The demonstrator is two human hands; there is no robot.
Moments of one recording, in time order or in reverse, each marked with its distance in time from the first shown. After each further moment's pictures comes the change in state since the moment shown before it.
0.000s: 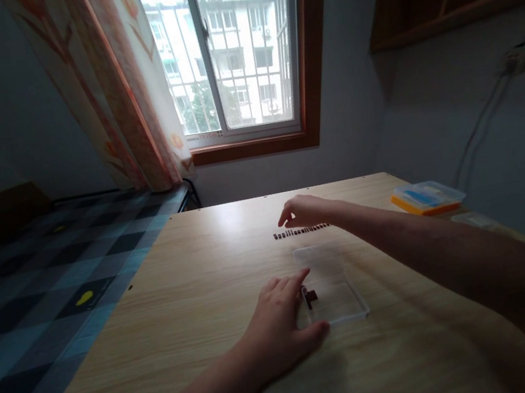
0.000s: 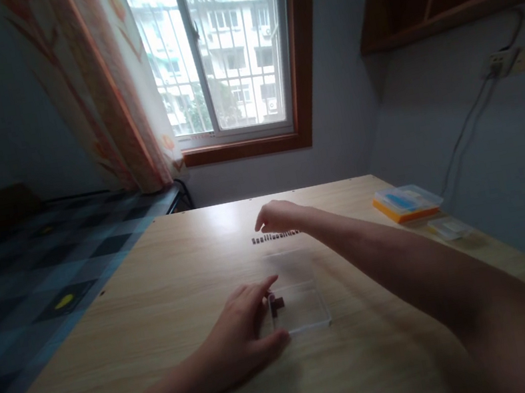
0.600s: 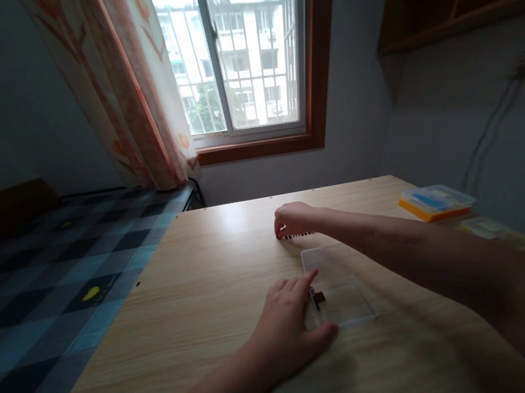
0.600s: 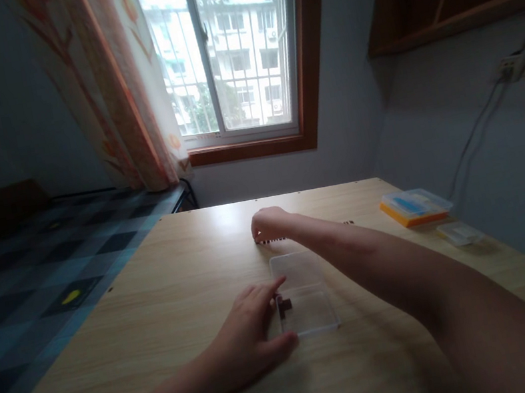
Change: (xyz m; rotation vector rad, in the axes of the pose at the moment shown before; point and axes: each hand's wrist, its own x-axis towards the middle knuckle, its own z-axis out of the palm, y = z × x) left_hand -0.002 -0.001 0.002 -0.006 0.022 0.008; right_hand 0.040 -0.019 0.021 -0.181 -0.102 -0.039
